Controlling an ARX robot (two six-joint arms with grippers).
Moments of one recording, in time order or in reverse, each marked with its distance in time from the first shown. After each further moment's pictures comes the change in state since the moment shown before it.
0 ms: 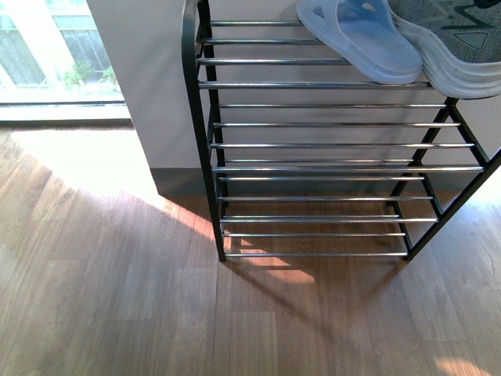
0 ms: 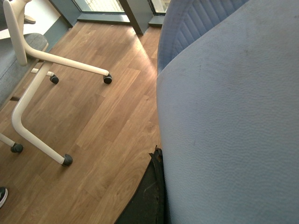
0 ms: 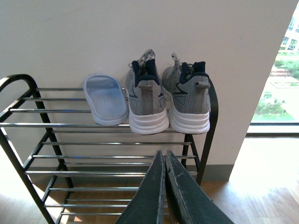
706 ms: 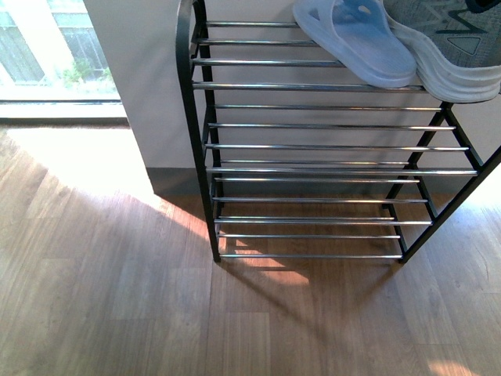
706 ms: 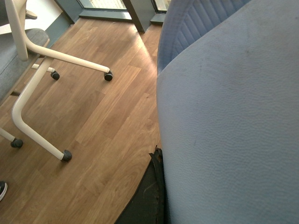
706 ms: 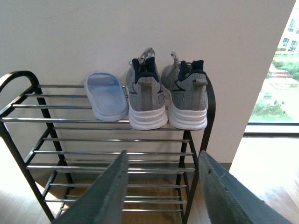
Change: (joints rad) left arm 0.002 0.000 0.000 0.000 -0.004 0.000; right arm 0.000 -0.199 0.000 -0.205 -0.003 0.000
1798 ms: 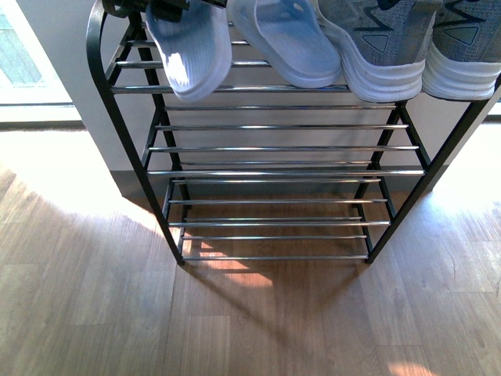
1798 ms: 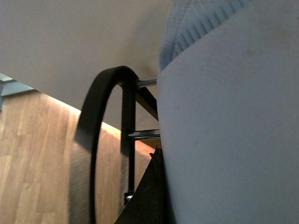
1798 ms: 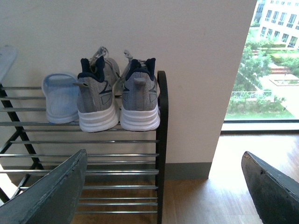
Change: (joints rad) left arm -0.126 1.268 1.435 -0.185 0.410 0.183; right arm 0.000 -0.003 0.000 -0.001 0.007 0.005
